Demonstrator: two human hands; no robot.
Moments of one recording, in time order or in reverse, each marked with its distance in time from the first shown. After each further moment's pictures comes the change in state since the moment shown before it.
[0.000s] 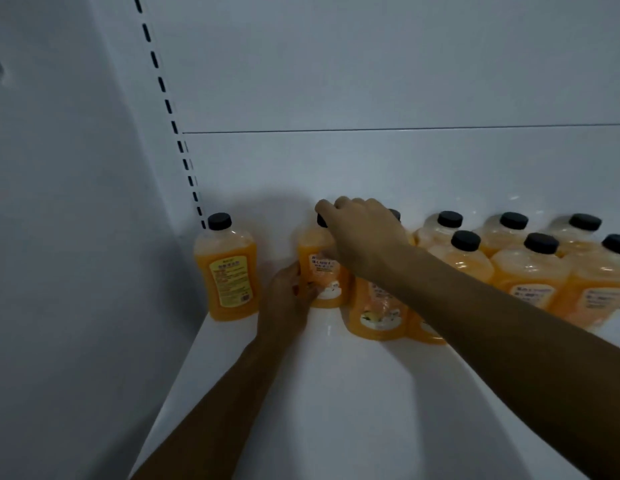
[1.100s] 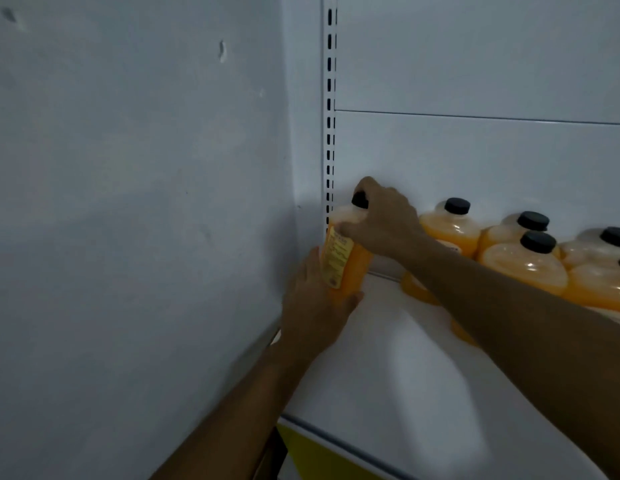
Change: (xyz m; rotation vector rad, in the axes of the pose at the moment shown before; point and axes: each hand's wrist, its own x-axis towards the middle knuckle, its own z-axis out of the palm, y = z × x) left_hand -0.079 -0.001 -0.086 0.442 0.293 -0.235; right_hand 0.054 -0.099 0.028 0.728 -0.022 0.043
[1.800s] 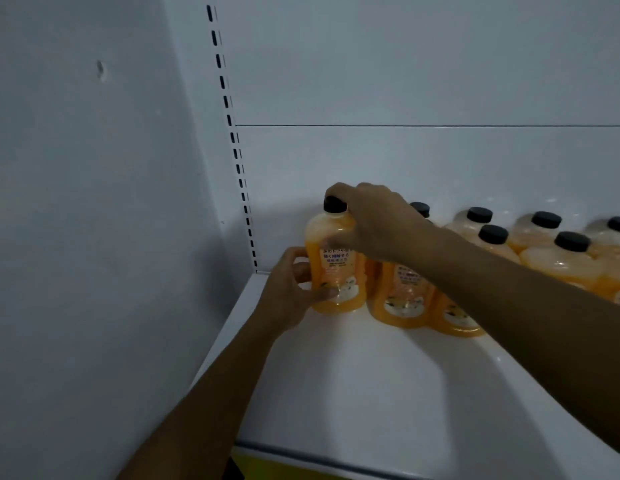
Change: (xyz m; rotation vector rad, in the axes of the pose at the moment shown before) left_hand 0.030 0.045 0.032 -0.596 -0.431 0.068; right_hand -0.062 0.025 -0.099 -0.361 -0.071 -0.045
